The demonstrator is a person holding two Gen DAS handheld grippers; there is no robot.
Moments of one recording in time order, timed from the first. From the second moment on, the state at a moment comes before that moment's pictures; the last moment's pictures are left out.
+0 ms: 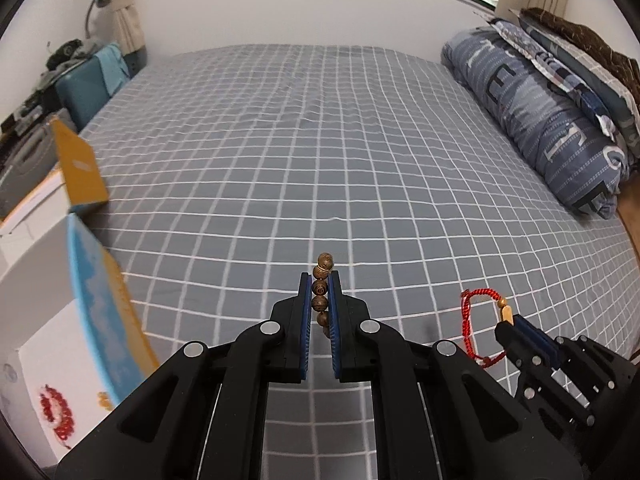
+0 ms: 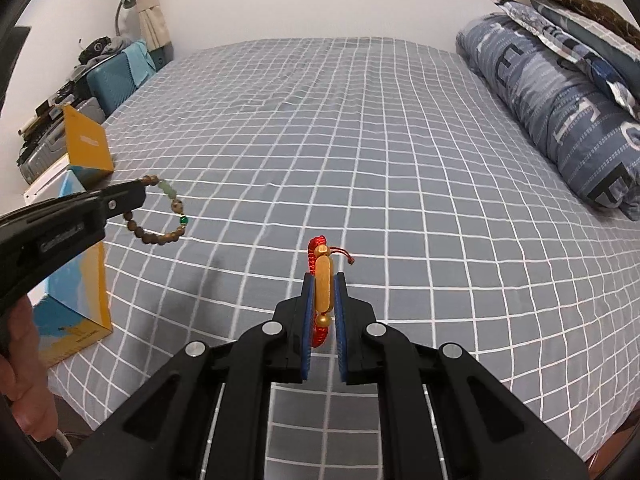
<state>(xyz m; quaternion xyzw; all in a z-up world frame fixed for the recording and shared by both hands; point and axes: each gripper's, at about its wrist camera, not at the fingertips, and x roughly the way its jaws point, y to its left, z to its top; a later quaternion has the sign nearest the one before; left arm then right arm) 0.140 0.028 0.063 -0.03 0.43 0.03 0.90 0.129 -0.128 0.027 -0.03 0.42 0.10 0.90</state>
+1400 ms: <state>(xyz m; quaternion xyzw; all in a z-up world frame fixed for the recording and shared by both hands) -0.052 0.328 0.051 -0.17 0.42 0.28 0.84 0.067 0.219 0.048 -0.15 0.41 0.34 0.83</state>
